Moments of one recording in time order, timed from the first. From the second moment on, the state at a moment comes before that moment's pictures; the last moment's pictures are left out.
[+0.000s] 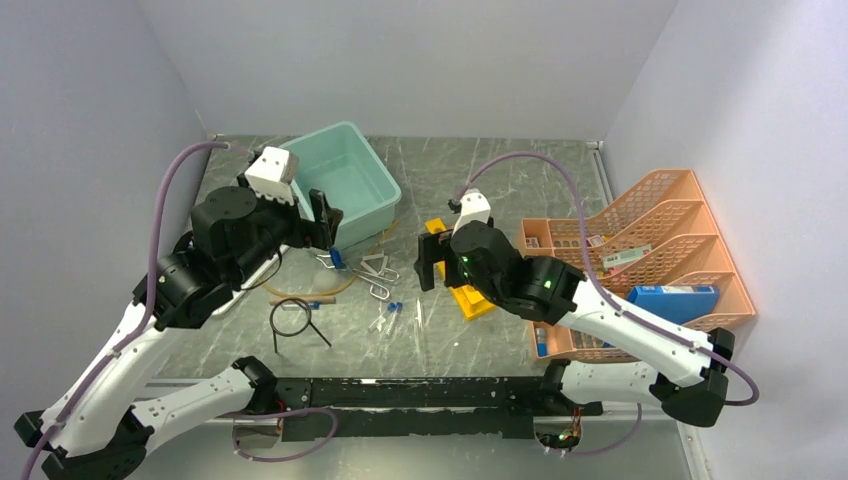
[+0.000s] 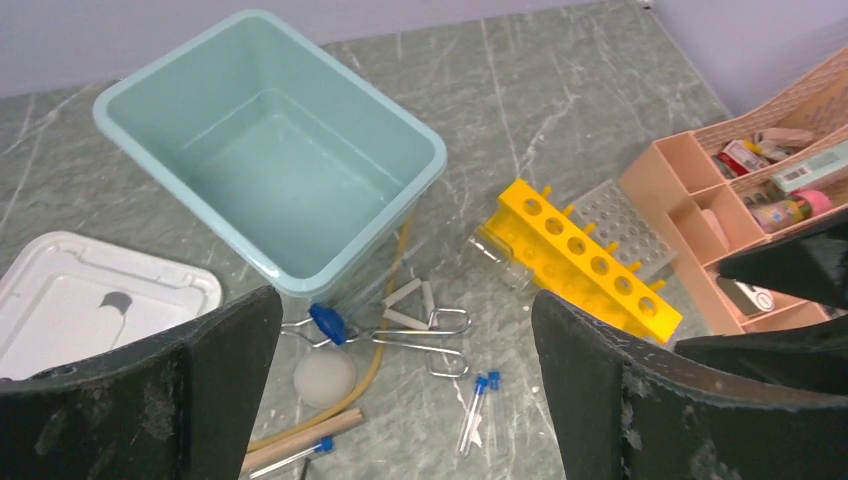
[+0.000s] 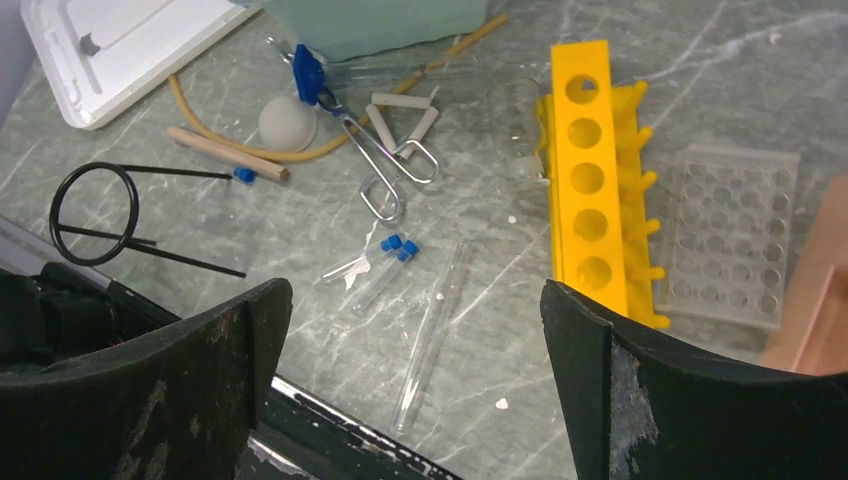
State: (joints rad) left arm -0.71 0.88 1.28 -0.66 -0.27 -0.23; right arm 1.08 1.09 1.13 -0.63 0.43 0.50
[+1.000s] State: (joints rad) left arm -0.72 0.78 1.03 -0.71 -0.31 -0.30; right arm 1.09 1.30 0.96 -0.71 0.28 0.81
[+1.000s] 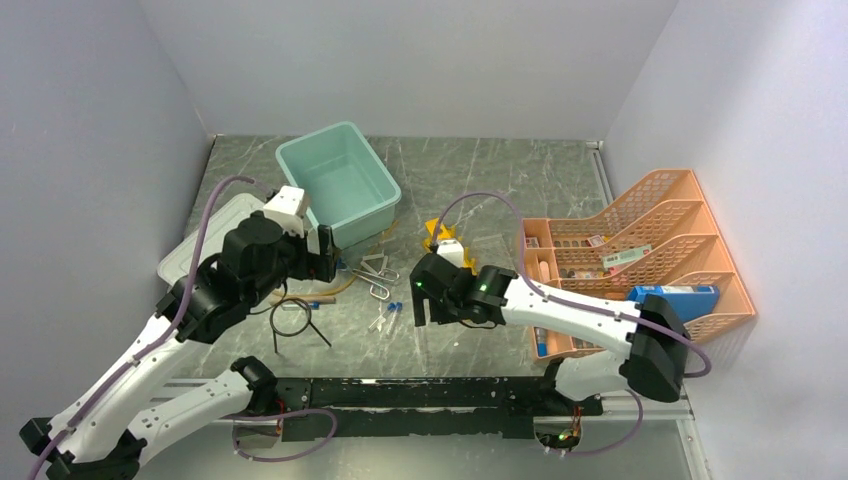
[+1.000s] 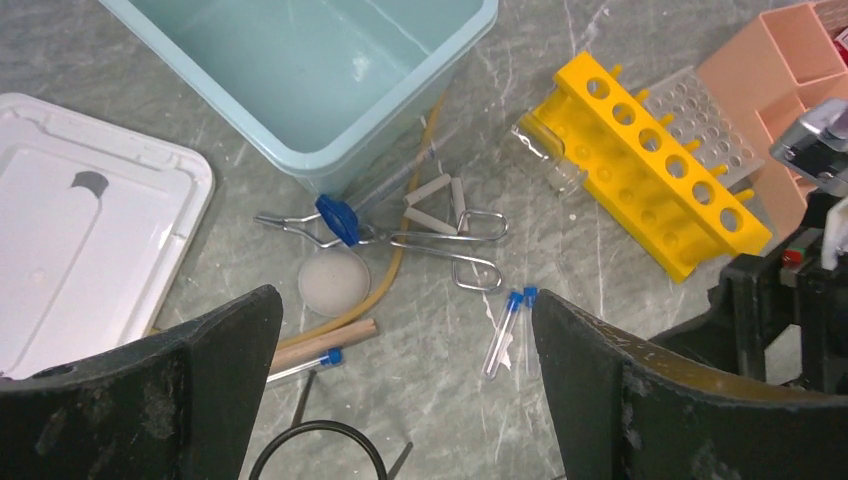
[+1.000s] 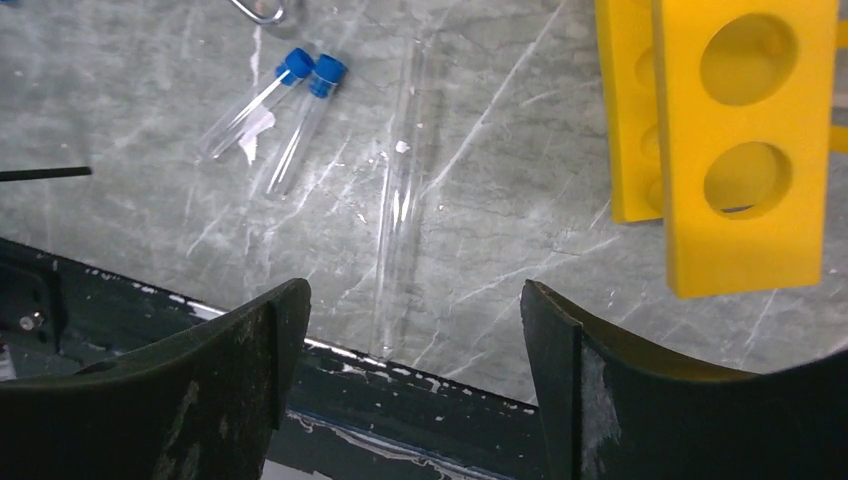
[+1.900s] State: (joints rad) left arm -0.72 0.69 0.85 -0.65 -0.26 -0.32; right arm 1.10 1.65 0.93 -0.54 0.26 0.98
